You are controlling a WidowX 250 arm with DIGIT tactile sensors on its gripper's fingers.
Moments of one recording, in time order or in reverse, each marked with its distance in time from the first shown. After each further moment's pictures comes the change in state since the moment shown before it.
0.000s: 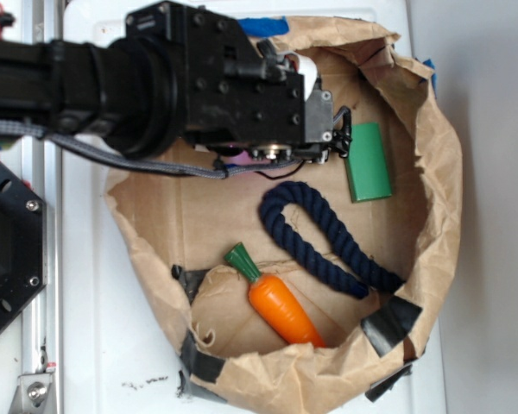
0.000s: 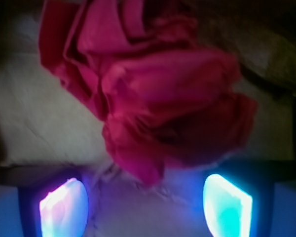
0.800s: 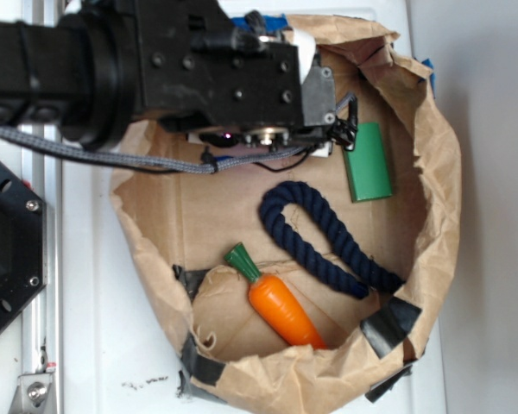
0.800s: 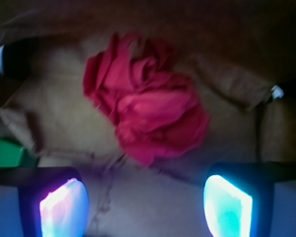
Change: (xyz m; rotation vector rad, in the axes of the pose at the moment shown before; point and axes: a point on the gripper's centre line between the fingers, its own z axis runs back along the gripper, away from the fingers) arm 0.011 0.002 0.030 -0.013 -0.044 0.003
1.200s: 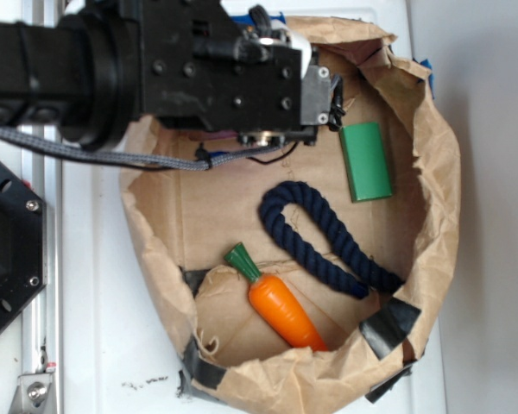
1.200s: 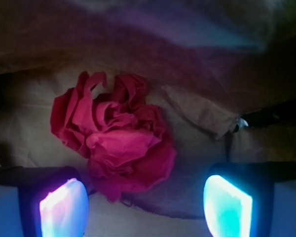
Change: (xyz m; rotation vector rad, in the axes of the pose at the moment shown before) arm 0.009 0.010 0.001 0.065 -0.064 0.016
